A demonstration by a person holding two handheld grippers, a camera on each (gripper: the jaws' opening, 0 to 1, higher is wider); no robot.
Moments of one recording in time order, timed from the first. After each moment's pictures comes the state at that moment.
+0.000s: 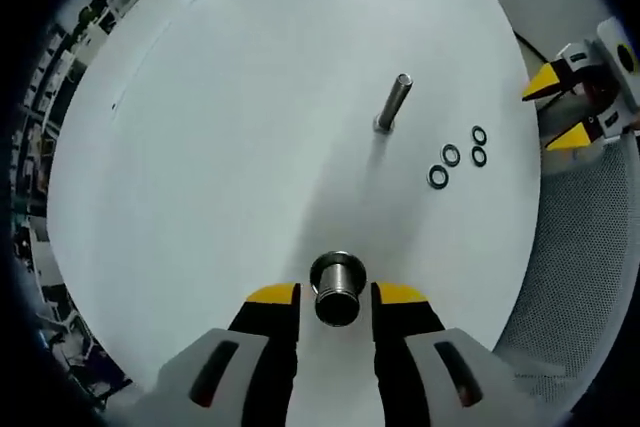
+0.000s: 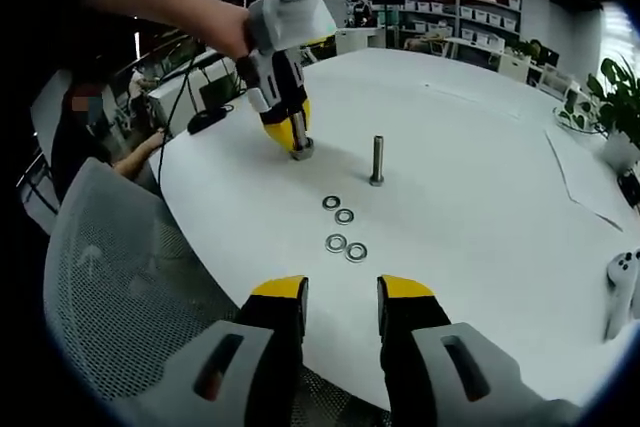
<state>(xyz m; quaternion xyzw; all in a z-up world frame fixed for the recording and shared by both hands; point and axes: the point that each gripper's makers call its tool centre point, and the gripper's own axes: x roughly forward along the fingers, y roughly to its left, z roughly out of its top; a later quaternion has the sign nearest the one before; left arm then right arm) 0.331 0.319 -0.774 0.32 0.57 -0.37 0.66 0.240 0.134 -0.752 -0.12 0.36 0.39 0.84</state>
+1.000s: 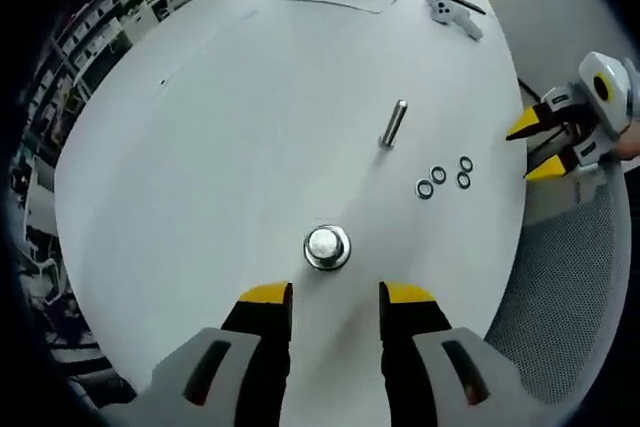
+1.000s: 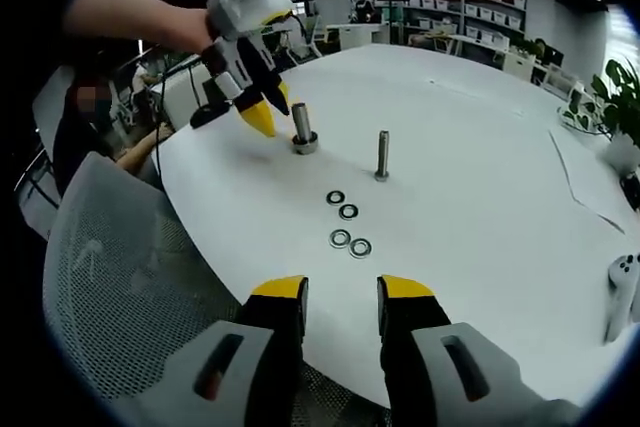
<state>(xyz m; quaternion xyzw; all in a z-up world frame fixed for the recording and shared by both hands) 0.306 0.335 -0.755 0.22 0.53 -0.33 0.75 0.236 0.134 -0.755 -0.13 0.36 0.40 0.83</state>
